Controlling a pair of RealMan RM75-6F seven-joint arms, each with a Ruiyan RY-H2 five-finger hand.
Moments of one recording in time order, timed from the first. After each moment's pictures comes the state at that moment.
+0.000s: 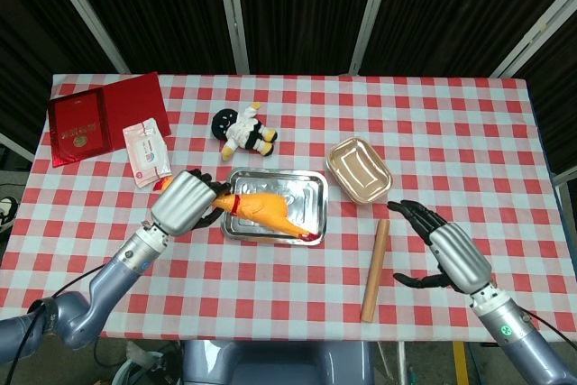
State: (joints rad) left arm -0.68 -1.39 -0.23 -1.63 1.53 1.05 0.35; right arm 0.37 -0.97 0.05 -1.86 -1.72 1.27 0.42
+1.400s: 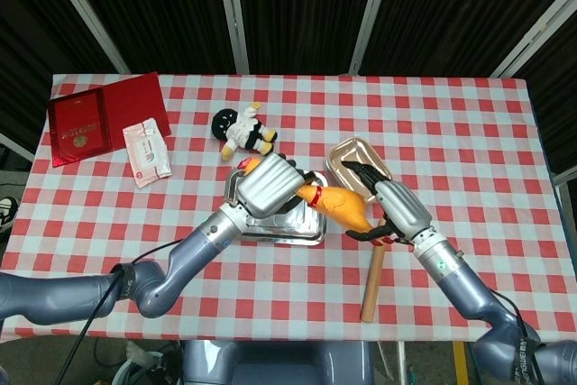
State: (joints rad) left arm -1.06 -1.54 -0.33 -1.61 1.19 0.91 0.56; right arm 0.65 -1.10 0.23 -1.90 -1.21 0.93 0.23
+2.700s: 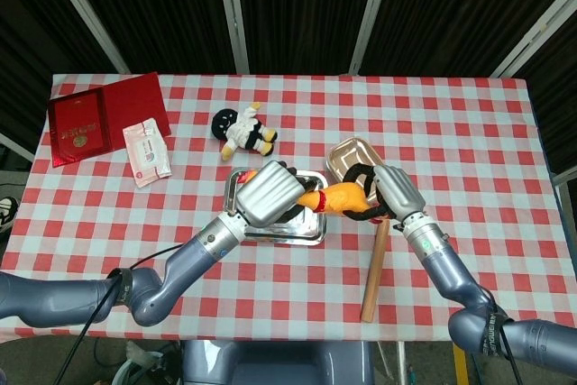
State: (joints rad) left arm -1.07 -1.51 -0.27 -1.66 1.21 0.98 0.53; right arm 0.71 -1.22 0.28 -1.79 -0.97 0.94 0.07
